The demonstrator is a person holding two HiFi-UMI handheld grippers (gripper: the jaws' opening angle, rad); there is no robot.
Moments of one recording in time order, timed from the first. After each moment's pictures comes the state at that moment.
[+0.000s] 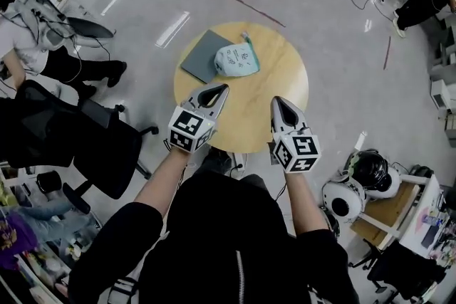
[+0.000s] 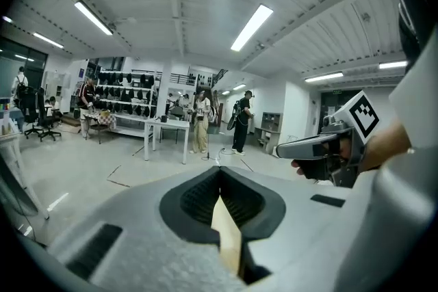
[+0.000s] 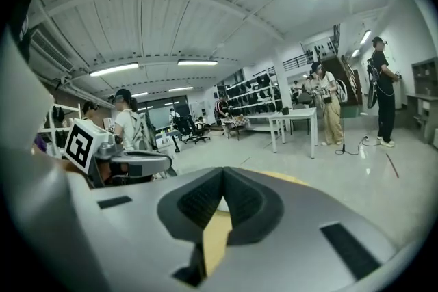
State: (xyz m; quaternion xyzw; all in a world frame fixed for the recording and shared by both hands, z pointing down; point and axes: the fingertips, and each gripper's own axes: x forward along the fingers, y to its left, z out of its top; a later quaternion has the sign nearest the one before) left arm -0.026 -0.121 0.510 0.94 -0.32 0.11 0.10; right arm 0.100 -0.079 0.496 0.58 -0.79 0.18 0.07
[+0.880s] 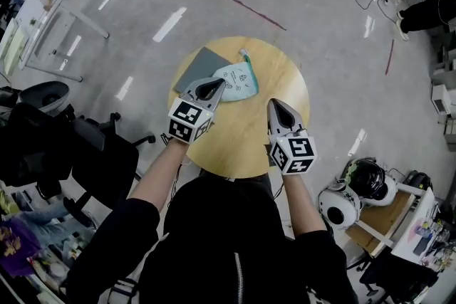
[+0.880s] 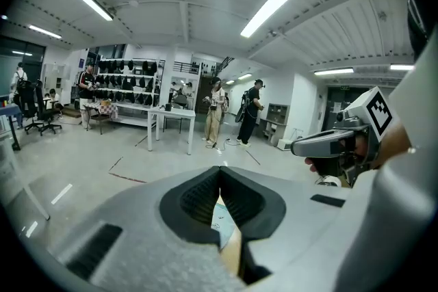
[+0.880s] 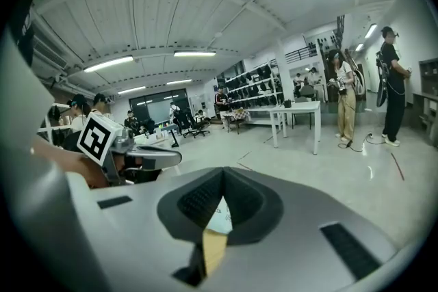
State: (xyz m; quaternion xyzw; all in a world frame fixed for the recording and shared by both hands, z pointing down) left arm -0.011 -0.266 0.554 0.93 -0.32 0.16 0.13; right arm 0.113 -0.200 0.530 0.57 -0.79 0.20 0.09
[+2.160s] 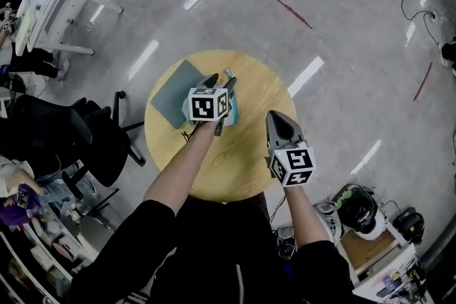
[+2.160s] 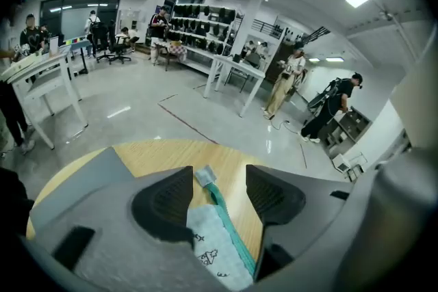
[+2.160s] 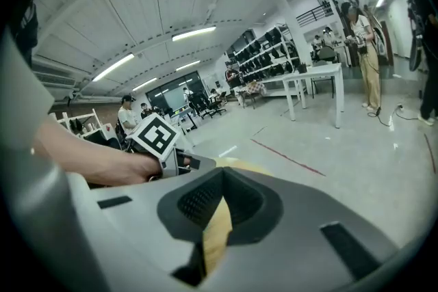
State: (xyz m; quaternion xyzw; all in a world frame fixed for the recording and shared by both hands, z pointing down) left arm 0.088 -0.428 0.739 0.73 -0.51 0.23 0.39; right arm 0.231 -0.342 0.636 0.45 -0.83 0.29 0.14
